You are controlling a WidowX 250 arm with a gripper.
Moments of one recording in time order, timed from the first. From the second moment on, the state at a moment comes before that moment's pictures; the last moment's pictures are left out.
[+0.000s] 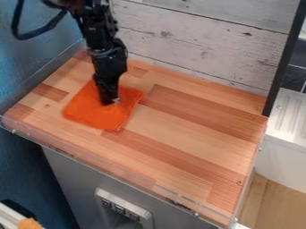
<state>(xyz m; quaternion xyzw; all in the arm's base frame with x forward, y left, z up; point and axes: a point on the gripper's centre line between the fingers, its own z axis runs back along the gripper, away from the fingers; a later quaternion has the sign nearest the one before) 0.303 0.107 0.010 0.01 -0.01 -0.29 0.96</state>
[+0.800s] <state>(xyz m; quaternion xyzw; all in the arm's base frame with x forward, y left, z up) 0.296 0.000 0.011 -0.01 0.00 -0.10 1.00</state>
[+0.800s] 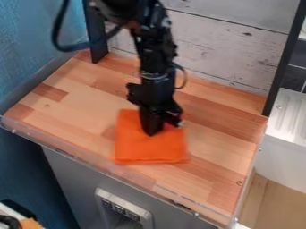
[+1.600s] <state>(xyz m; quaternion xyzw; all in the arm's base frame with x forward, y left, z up) 0.290 -0.062 0.013 0.01 0.01 0.00 1.00</state>
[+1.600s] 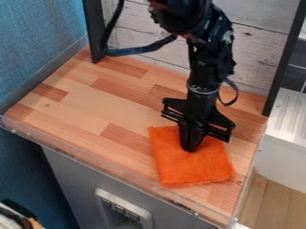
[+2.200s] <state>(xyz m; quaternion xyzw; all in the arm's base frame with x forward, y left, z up) 0.286 -0.023 0.065 0.00 0.01 0.01 1.00</state>
